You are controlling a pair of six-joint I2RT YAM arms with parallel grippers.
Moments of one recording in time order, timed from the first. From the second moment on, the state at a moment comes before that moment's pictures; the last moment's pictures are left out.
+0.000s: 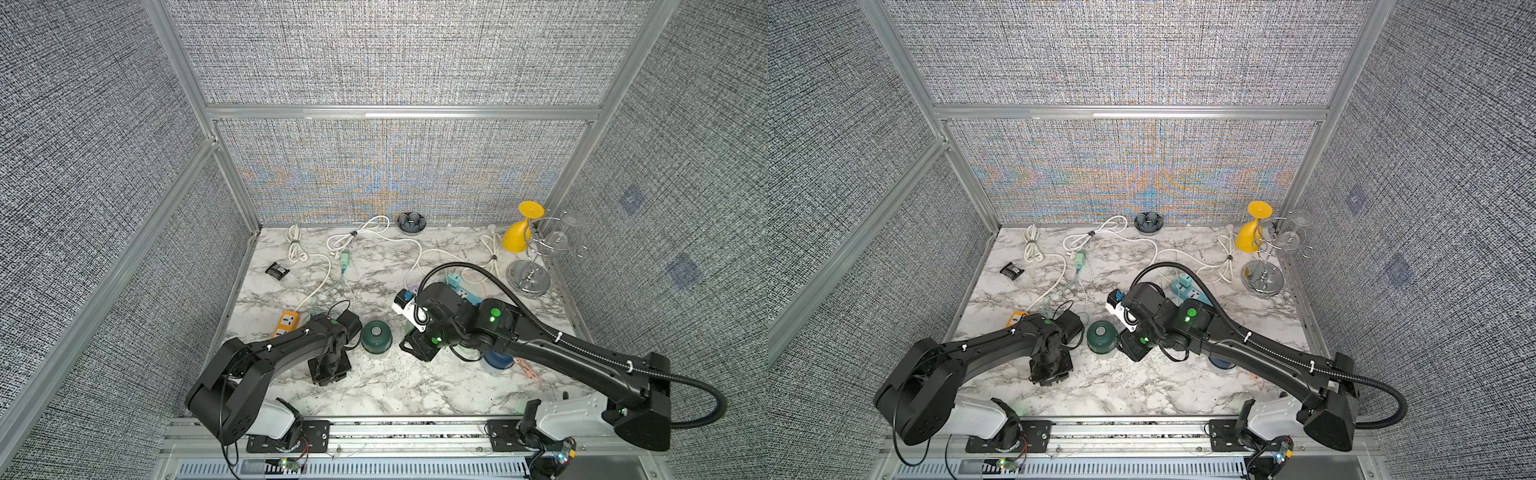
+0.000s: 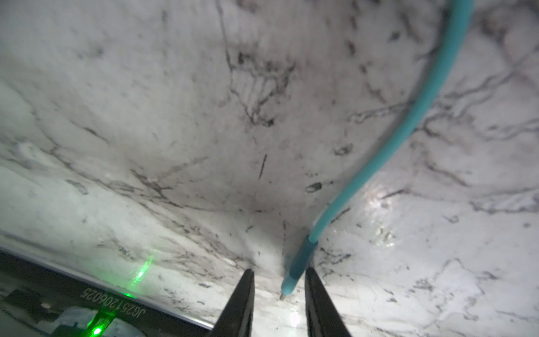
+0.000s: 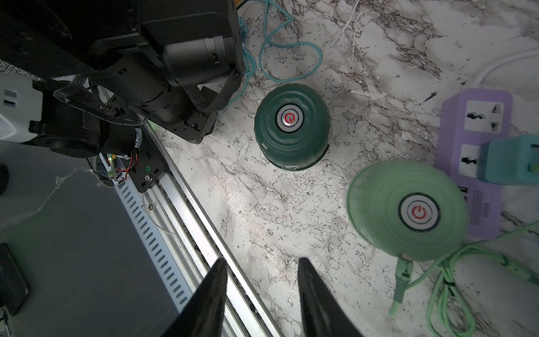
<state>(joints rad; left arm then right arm) -0.64 1.45 0.68 -0.98 0.02 -1.01 1.03 1.34 1.27 -0.86 -0.11 0.25</state>
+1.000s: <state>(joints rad) -0.53 1.47 0.76 -0.94 0.07 -0.85 1.04 1.35 1.31 -0.87 -0.11 0.25</state>
